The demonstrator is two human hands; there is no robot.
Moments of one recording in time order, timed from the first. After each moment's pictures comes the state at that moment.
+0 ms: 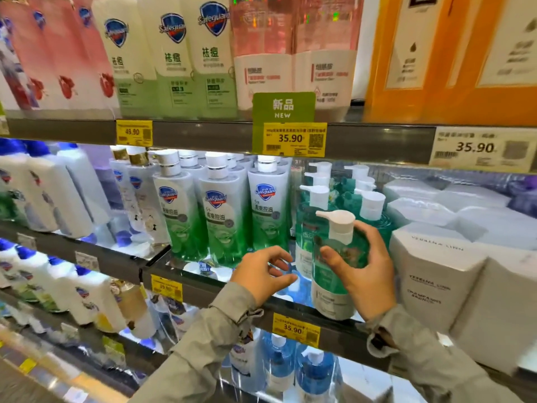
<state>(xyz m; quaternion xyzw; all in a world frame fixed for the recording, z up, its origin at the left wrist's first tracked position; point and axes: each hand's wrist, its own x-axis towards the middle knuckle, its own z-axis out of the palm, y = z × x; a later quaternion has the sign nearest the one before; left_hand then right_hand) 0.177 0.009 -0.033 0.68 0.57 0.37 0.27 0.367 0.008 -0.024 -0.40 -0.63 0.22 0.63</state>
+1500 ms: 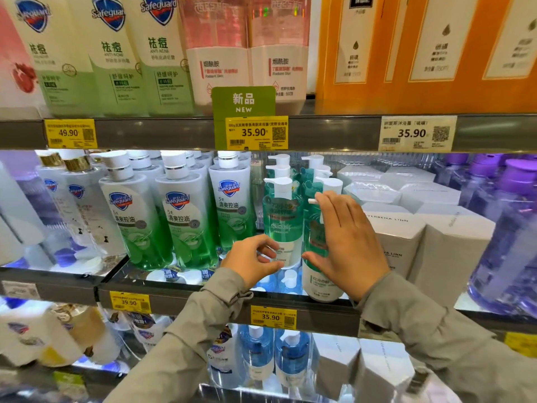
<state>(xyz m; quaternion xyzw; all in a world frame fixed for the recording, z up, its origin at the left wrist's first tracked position) 0.192 0.031 -0.028 0.73 0.53 0.32 0.29 0.382 -0.013 0.009 -0.55 -0.75 -0.23 0.30</state>
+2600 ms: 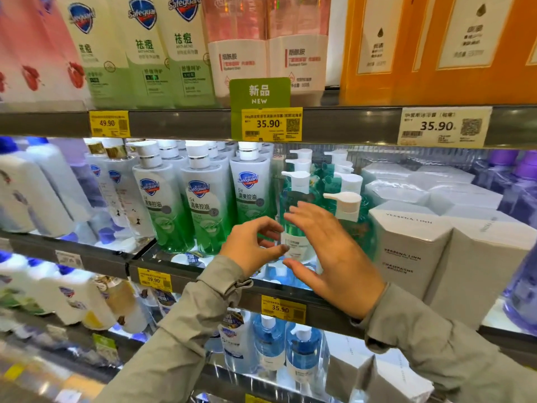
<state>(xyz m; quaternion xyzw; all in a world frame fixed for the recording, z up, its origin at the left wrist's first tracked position) 0.186 0.007 -0.006 0.70 0.54 0.40 0.24 0.365 -0.025 0.003 -0.30 -0.86 -0.06 0.41</state>
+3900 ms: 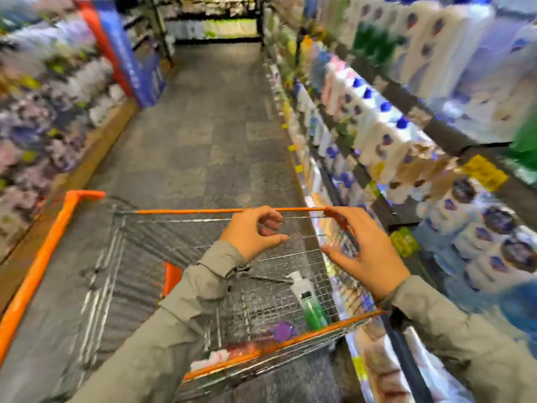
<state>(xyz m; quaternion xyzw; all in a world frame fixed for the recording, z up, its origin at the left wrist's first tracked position) 0.046 -0.472 -0.102 0.25 0.84 0.48 0.11 0.149 -0.262 -0.103 0.07 -0.94 0.30 0.18</state>
